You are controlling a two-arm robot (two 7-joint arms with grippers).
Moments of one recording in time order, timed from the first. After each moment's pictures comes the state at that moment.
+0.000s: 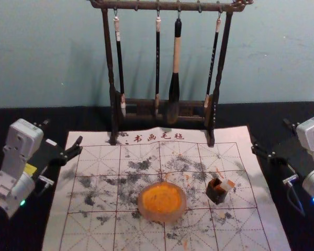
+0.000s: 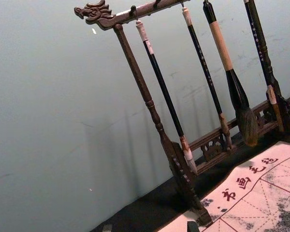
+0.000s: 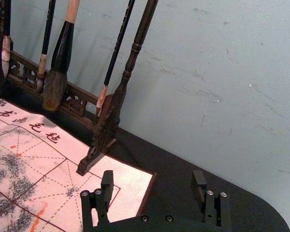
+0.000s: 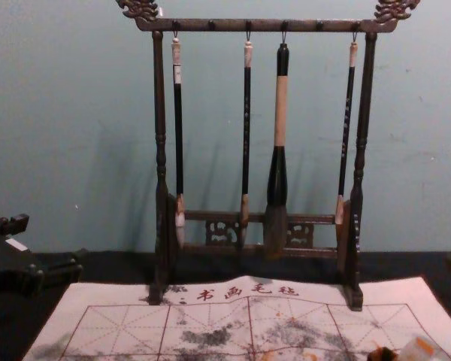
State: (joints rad) left arm -0.20 0.60 0.45 -1.41 -0.25 -0.12 0.03; right arm 0.20 0.60 -0.45 -1.41 0.25 -0.12 -0.03
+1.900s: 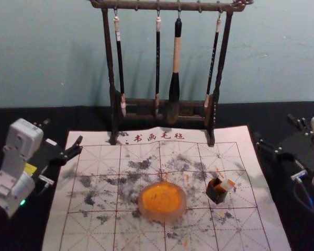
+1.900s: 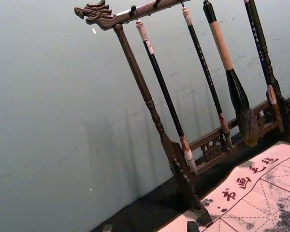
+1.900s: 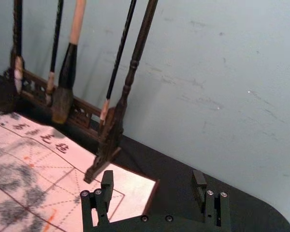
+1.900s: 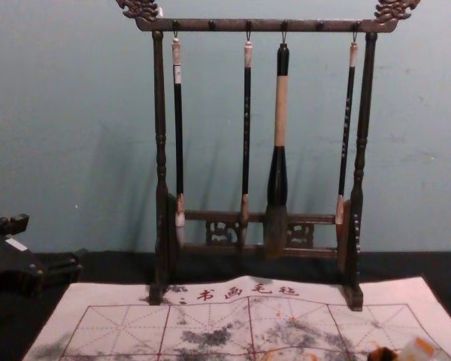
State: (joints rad) left arm -0.20 0.60 0.45 -1.41 -0.25 -0.12 0.03; right arm 0.16 0.63 -0.38 -1.48 0.31 -0.10 0.05
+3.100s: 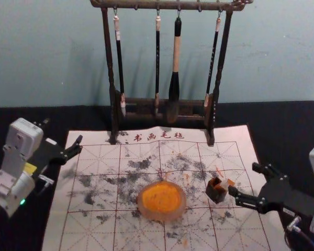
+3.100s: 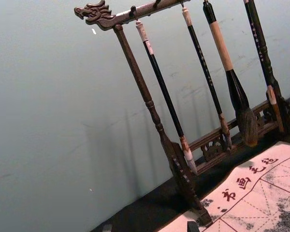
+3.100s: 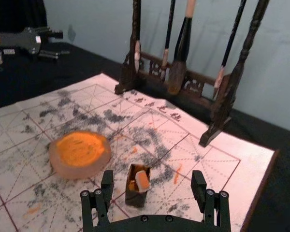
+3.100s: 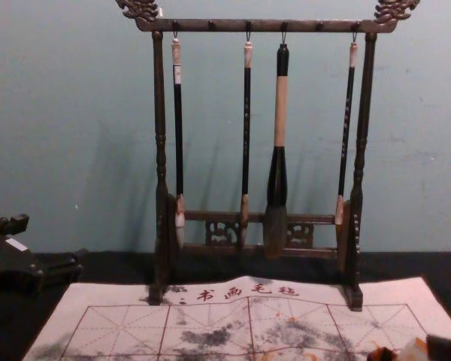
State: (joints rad) left arm -0.20 0.60 0.45 -1.41 -0.25 -0.12 0.03; right arm -0.02 0.70 -0.32 -1.65 0.49 0.02 0.41
